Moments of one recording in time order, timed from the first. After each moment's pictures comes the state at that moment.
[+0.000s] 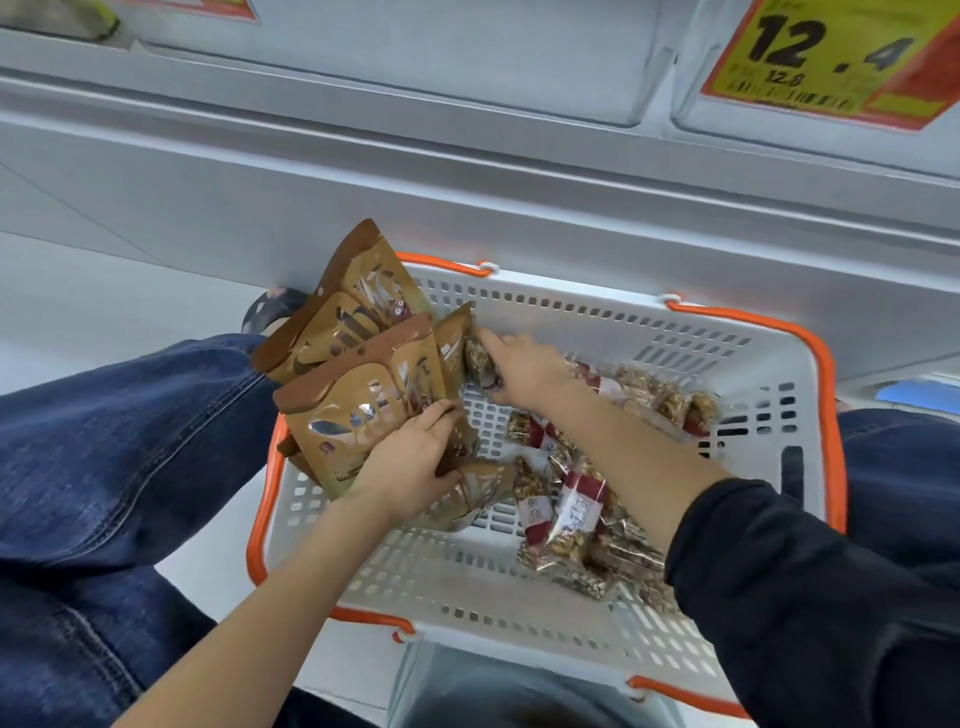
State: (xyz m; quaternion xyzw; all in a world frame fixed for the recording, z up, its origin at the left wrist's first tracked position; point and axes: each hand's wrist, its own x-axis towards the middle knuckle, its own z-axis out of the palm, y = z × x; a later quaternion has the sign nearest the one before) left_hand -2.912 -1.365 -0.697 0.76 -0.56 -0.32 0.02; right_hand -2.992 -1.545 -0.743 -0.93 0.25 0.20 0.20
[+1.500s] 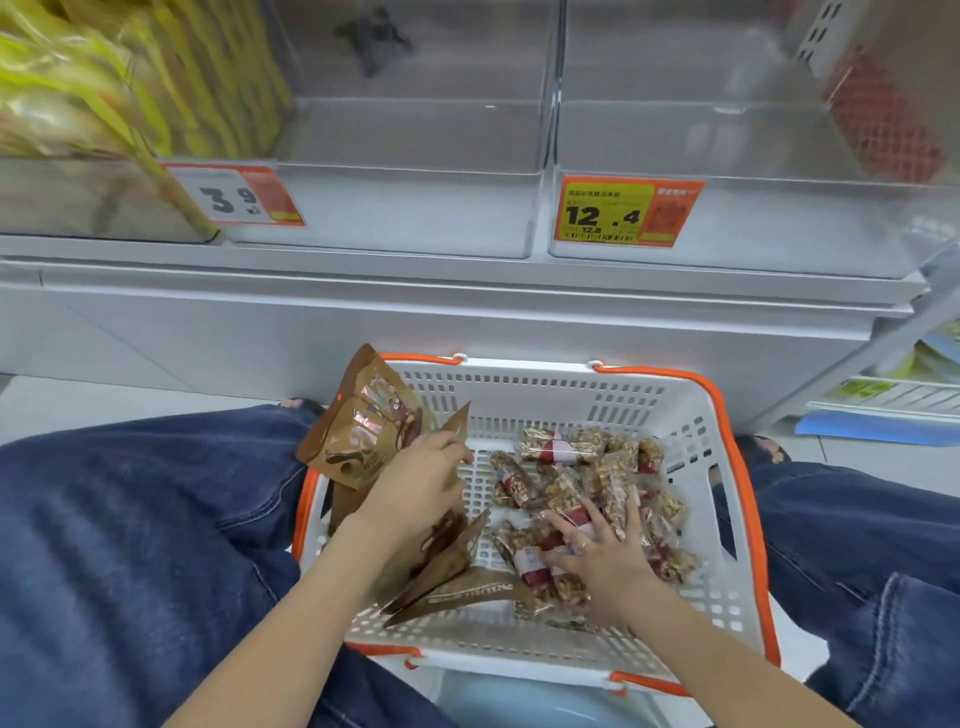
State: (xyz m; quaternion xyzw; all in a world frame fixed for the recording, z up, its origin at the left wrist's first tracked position) left_hand -2.924 -1.384 -0.623 0.74 -0.63 -0.22 0.08; right_hand -3.165 -1.450 -0.696 -0.87 0.24 0.43 0.06
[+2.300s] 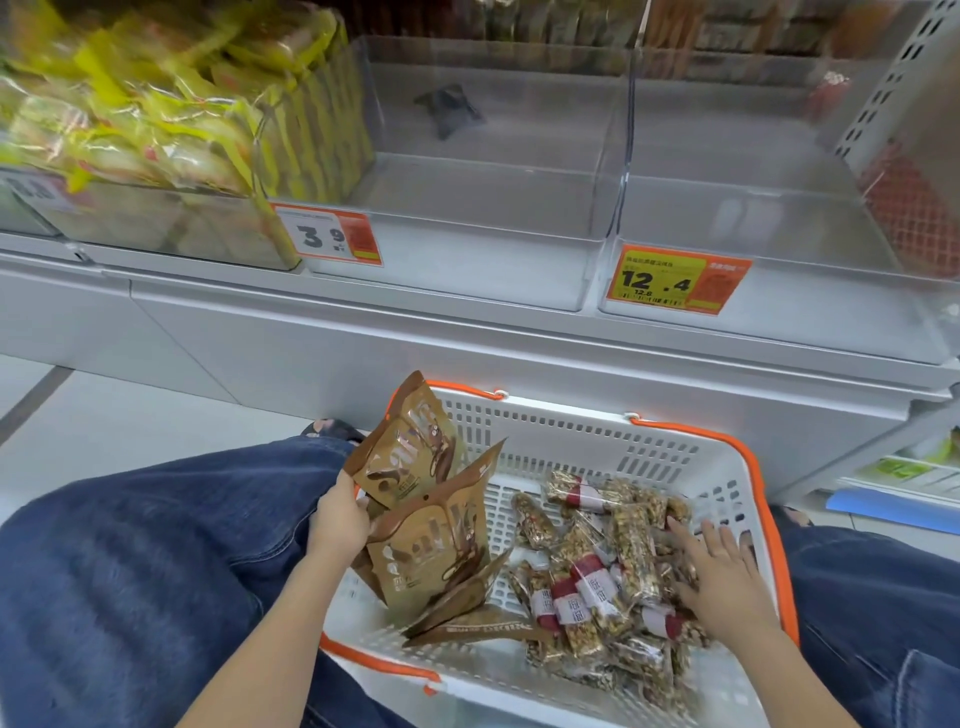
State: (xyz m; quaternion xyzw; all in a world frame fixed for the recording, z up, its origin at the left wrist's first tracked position) left_hand -2.839 -1.323 -0.673 0.93 -0.22 -0.23 0.18; right_hand -3.228 -1.514 -0.697 -0.83 0.51 0.20 0.11
